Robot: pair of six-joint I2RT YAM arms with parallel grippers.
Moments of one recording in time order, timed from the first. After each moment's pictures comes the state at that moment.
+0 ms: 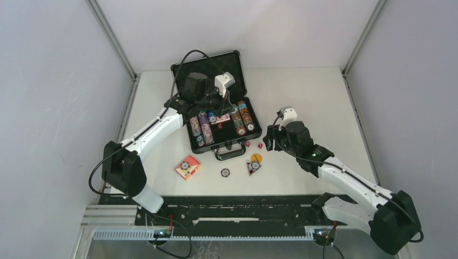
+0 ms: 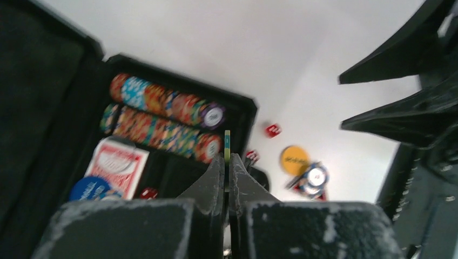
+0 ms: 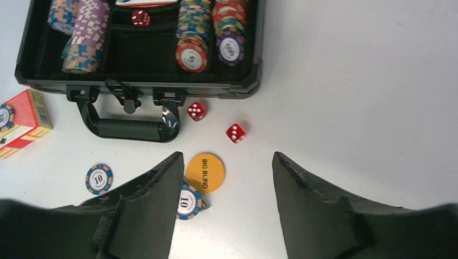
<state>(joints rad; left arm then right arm) -0.51 1.59 1.35 -0.28 0.55 0.07 0.59 0.99 0.62 -0.16 0.10 0.26</state>
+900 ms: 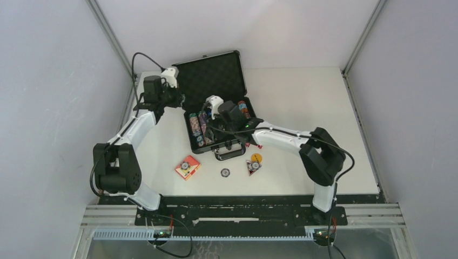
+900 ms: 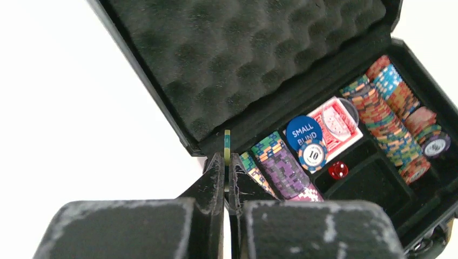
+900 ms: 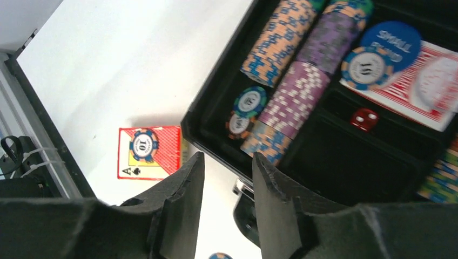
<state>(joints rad) -0.08 1.58 1.19 -0.15 0.27 0.06 0.86 1.82 1.31 -0.05 -0.15 0.26</state>
